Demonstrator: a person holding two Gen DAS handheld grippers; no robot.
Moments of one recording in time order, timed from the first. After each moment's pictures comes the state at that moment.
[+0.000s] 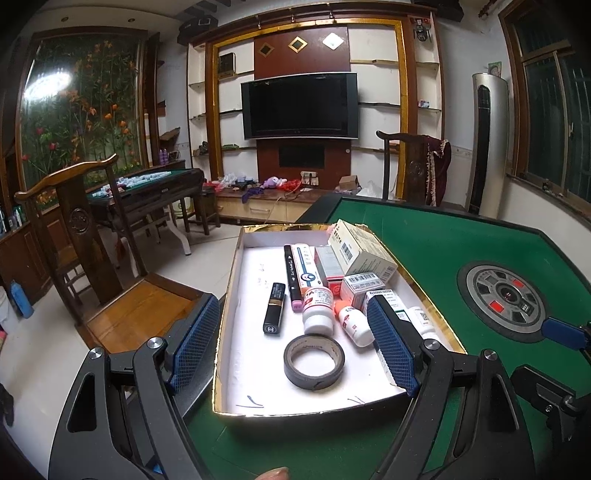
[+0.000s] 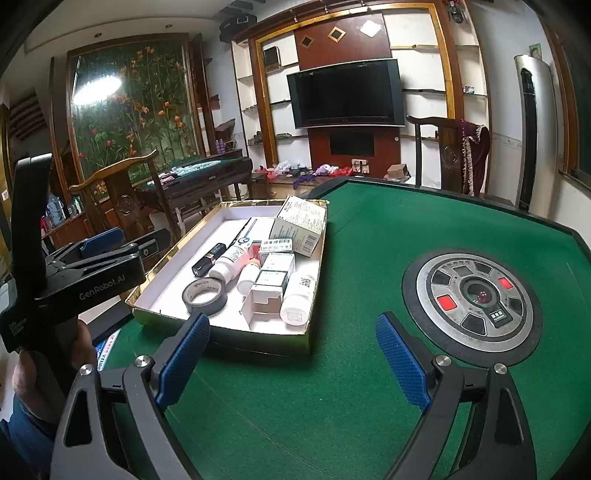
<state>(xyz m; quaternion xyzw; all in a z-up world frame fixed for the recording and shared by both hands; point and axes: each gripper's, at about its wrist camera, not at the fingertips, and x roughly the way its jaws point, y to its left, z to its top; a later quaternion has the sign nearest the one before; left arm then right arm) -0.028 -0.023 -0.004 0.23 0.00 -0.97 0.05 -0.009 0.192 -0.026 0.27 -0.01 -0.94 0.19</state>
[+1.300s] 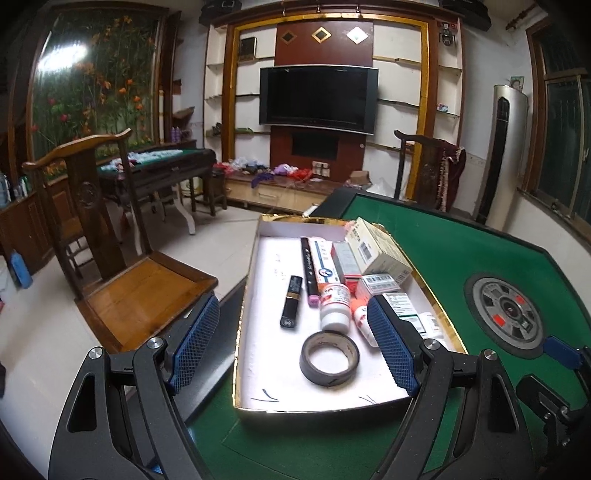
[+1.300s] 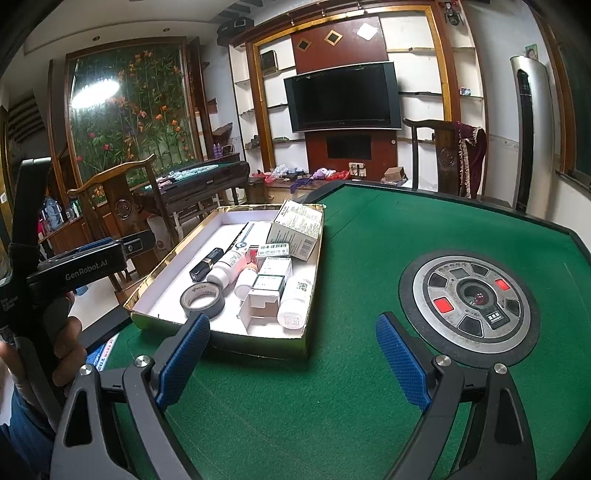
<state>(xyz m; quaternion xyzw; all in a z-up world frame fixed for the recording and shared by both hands) -0.030 -0.043 -0.001 0.25 0.04 -0.97 0.07 -0.009 0.193 -0.023 0.27 -0.01 -0.95 0.19</state>
